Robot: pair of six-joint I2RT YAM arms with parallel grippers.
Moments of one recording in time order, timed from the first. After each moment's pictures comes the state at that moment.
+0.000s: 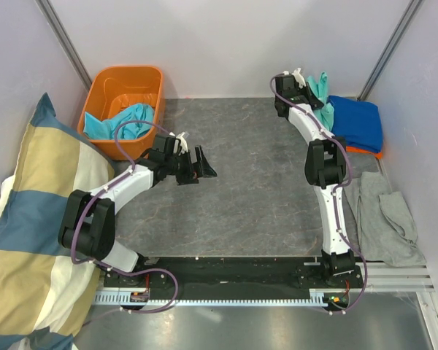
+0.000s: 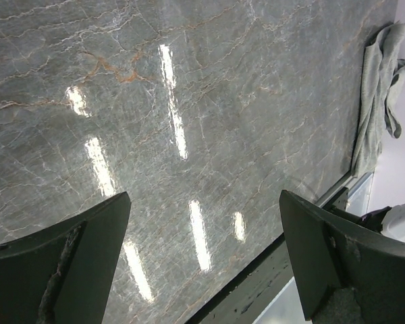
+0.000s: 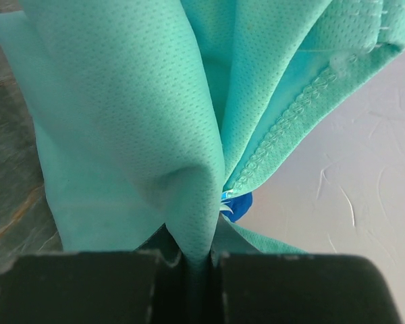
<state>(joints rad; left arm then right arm) -0.34 1.51 0.91 -0.21 0.50 -0.57 0.21 2.53 2.30 -0.42 1.14 -0.34</state>
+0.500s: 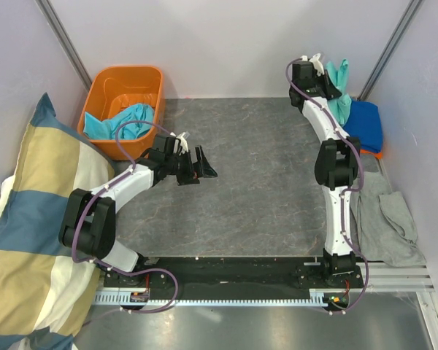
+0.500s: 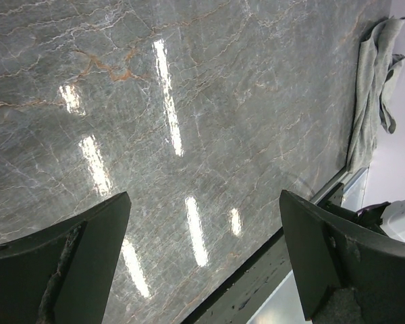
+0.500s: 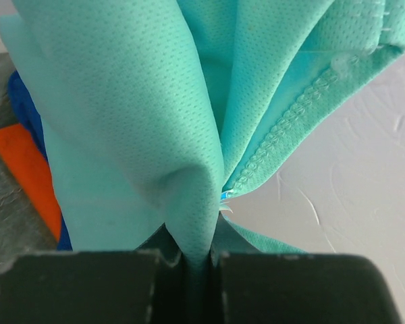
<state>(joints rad) -0.34 1.52 0.92 -0.21 0.53 -0.57 0.14 2.43 2.29 -0.36 1.16 -0.38</state>
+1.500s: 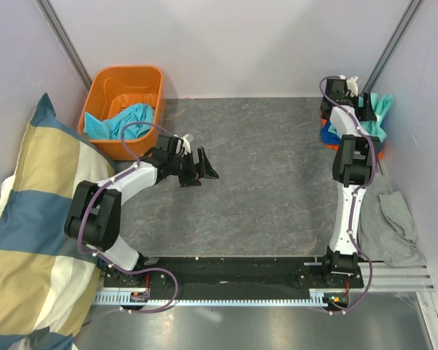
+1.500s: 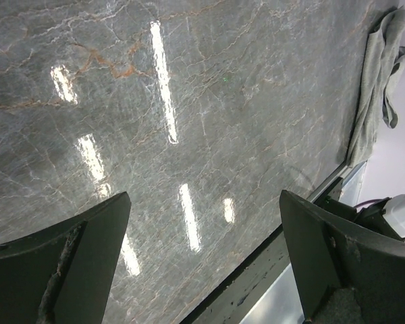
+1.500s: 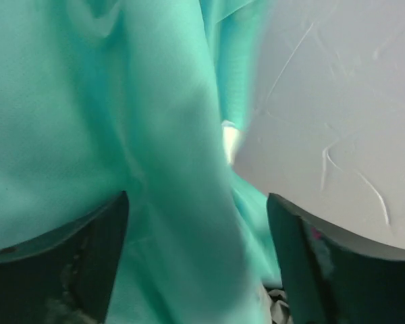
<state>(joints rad) -0.34 1.59 0.93 -0.20 0.56 -0.58 -0.09 2.46 2.13 -0.39 1.08 -0.18</state>
